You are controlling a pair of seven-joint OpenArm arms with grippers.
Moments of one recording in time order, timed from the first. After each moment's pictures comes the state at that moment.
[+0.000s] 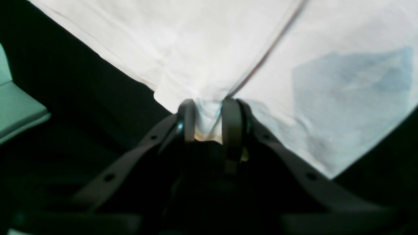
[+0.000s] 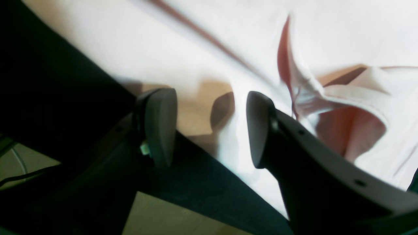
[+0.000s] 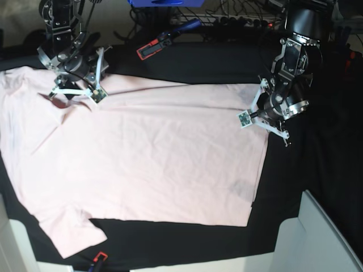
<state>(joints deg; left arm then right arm) 3.2 -19.1 7.4 76.9 43.1 -39.4 24.6 -20.2 1.8 5.9 90.5 -30.1 33.3 -30.1</state>
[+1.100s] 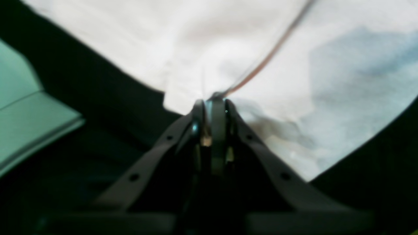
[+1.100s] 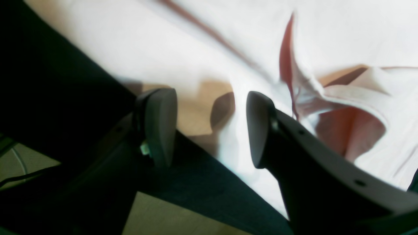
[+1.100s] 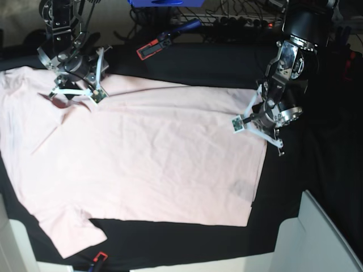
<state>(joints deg) 1.3 -19.5 12.4 81.3 42.9 -39.7 30.7 -20.3 1.7 5.9 90.5 -30.1 33.3 -30.1</state>
